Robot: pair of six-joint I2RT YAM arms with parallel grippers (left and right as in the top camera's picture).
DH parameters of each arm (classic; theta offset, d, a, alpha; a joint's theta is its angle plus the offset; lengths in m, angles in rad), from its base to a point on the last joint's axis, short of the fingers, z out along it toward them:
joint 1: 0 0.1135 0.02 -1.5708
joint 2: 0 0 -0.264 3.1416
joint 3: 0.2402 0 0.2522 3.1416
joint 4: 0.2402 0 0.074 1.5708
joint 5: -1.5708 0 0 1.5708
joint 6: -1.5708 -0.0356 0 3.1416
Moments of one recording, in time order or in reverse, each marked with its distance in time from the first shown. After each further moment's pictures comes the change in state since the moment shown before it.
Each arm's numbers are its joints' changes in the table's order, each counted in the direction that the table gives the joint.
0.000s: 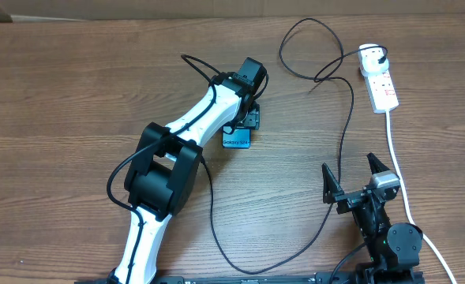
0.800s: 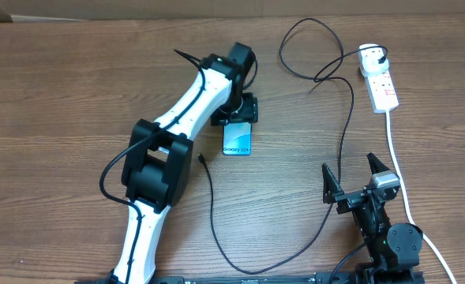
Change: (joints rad) left arm 0.071 0.041 0.187 0.224 -0.254 -0.008; right arm 0.000 0.000 0.000 0.000 0.000 0.000
